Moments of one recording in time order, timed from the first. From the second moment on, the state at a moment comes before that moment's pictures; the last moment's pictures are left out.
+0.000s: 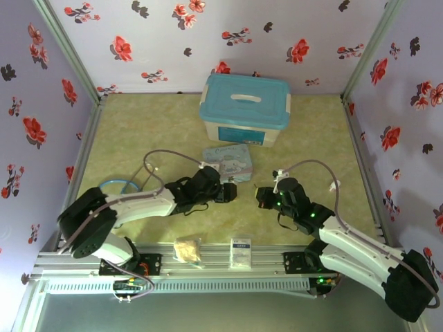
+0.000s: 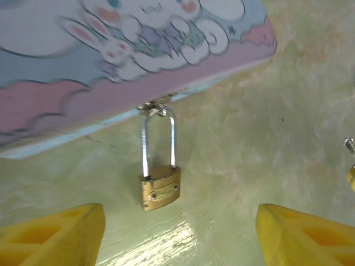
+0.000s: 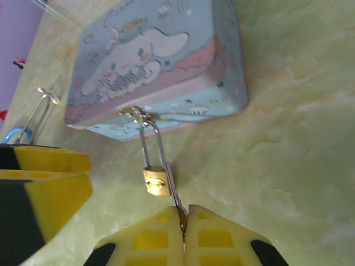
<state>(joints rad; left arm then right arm) -1.00 1.51 0.77 -0.01 -0.06 -0.81 0.71 0.81 0.34 -0.14 -0.02 0.75</state>
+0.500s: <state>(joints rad) -1.00 1.75 0.81 0.13 -0.07 -0.88 0.71 0.72 0.28 -0.15 0.00 0.77</state>
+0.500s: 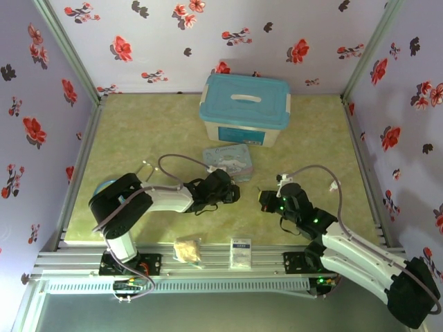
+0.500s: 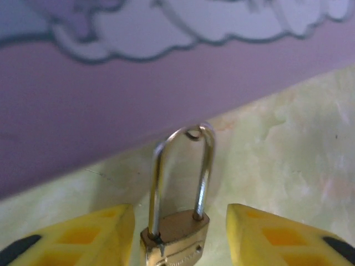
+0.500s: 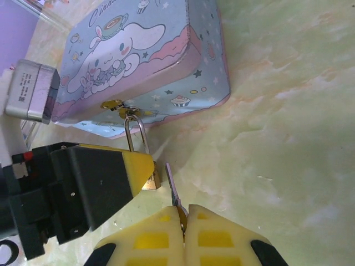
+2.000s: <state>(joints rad) -0.97 1.67 0.45 0.78 -0.13 -1.22 0.74 1.43 0.19 0.78 -0.33 1.14</state>
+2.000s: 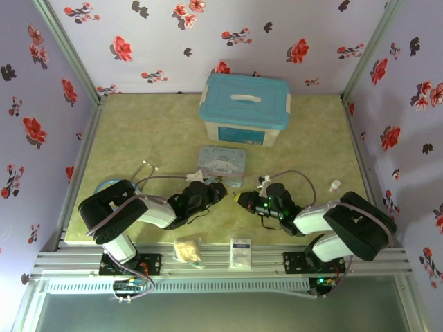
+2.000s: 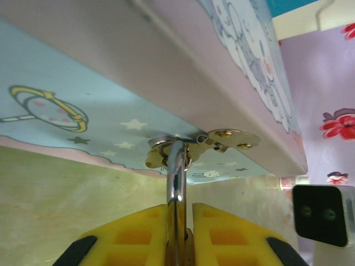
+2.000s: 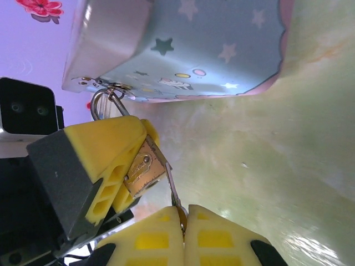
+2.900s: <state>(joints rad) -0.97 1.67 0.40 0.90 -0.19 -1.30 0.76 1.49 0.28 0.77 -0.42 1.27</state>
